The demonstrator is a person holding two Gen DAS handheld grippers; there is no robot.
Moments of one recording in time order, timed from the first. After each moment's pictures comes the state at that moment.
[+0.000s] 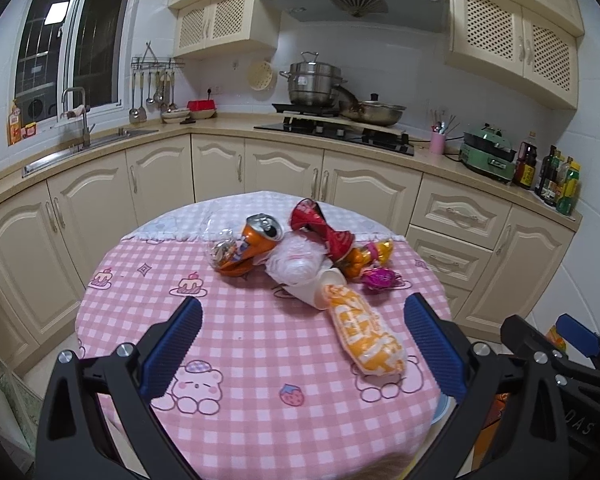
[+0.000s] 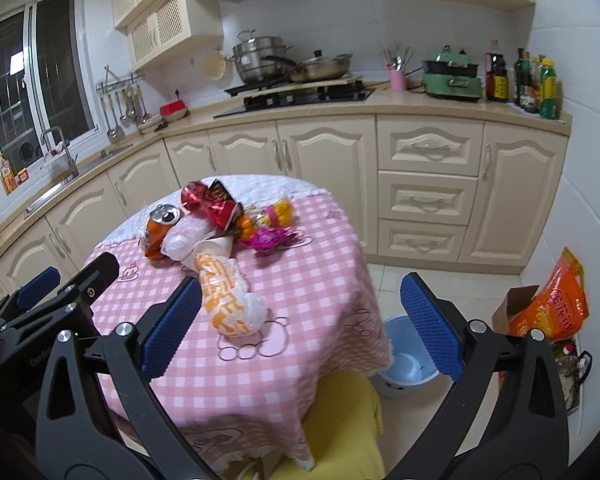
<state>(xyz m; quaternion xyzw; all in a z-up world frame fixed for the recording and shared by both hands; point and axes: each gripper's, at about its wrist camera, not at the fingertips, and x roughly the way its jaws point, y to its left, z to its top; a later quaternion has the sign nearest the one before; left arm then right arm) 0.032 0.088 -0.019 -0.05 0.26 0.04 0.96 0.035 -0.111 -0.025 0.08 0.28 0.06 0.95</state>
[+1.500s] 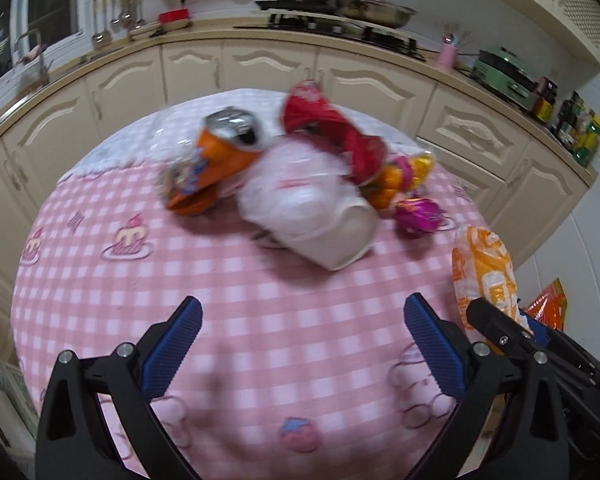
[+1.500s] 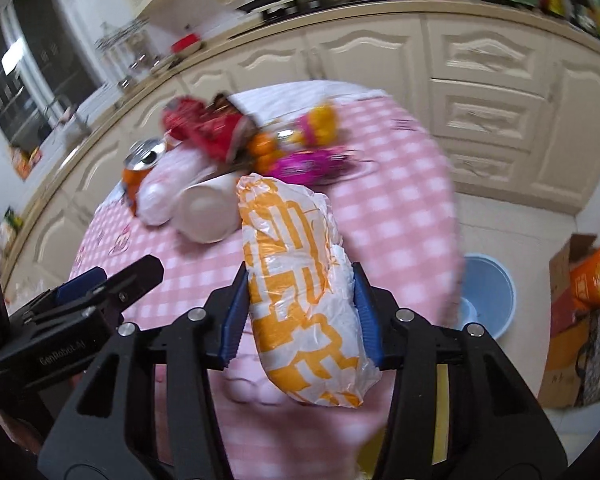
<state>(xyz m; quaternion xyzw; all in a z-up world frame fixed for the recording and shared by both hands) 0.151 0.091 -0.092 -0.05 0.43 0.00 0.90 0.144 -0.113 -0.106 0.15 0.41 0.11 0.89</state>
